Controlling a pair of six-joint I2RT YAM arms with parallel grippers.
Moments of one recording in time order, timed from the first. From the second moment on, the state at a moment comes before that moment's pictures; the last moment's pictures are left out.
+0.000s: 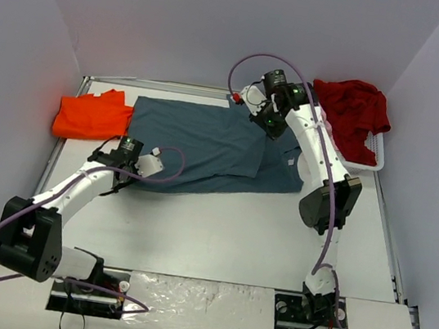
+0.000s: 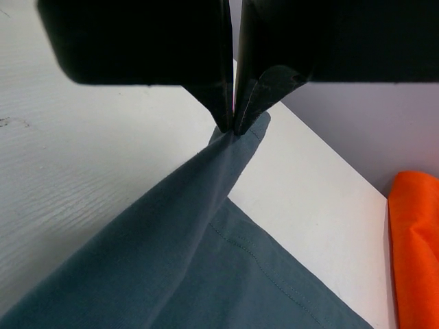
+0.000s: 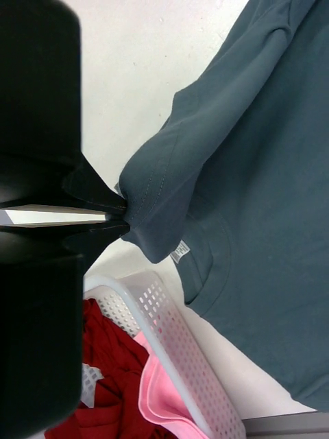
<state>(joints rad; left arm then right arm) -0.24 1.32 0.84 -0.63 -0.26 0.77 0.43 2.14 2.32 -1.31 0.04 -0.66</state>
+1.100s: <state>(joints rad) -0.24 1.42 0.91 -0.56 -0.35 0.78 0.37 2.30 2.41 -1.18 0.13 -0.64</state>
